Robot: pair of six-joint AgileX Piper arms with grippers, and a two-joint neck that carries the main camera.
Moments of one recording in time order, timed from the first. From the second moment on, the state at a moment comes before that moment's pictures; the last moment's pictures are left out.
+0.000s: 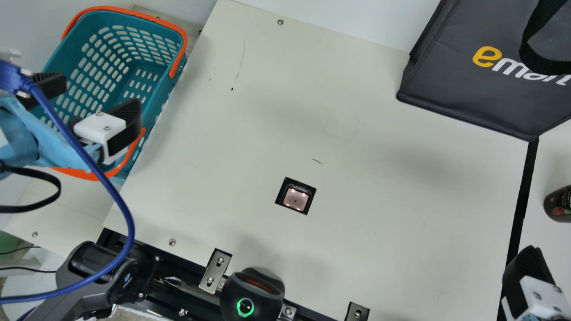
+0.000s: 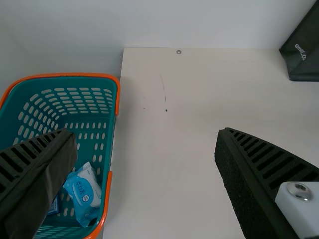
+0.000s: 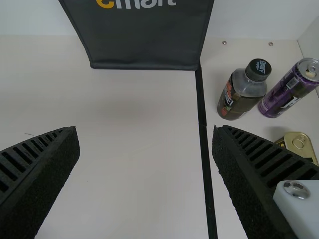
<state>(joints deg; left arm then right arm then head) -1.7 43.3 -69.0 -1.4 69.5 0.0 0.7 42.6 -69.8 -0.8 69.4 0.0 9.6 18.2</state>
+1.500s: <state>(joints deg) 25.1 60.8 -67.1 0.0 59.4 -2.4 0.7 42.6 -69.8 -0.8 69.4 0.0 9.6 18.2</state>
